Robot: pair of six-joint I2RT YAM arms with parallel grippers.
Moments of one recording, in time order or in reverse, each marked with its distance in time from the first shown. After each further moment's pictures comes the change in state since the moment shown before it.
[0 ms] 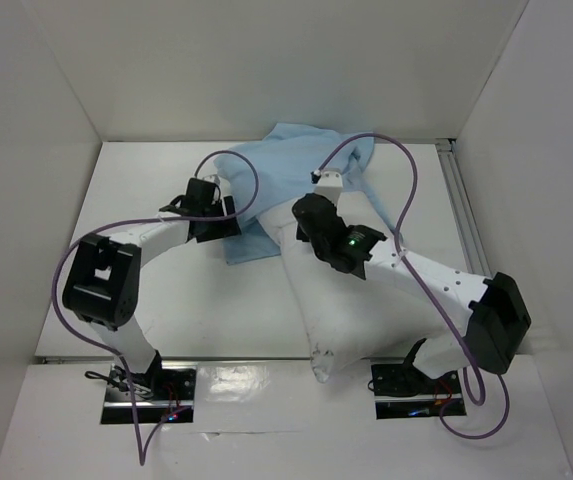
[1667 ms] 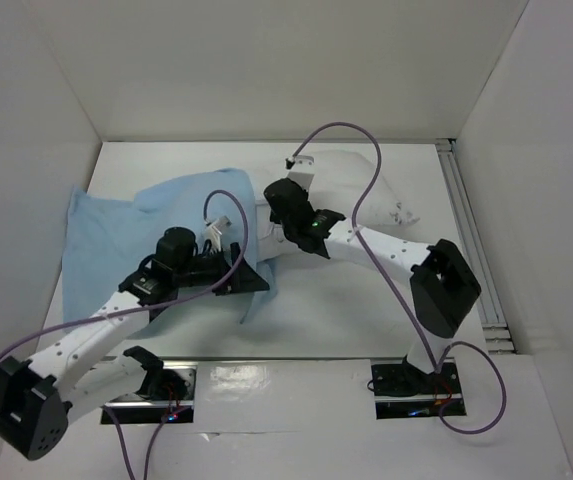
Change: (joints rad) left arm -0.207 -0.694 -0.489 0.189 0.640 -0.347; right arm -0.022 0.329 0.191 0.169 0.005 0.013
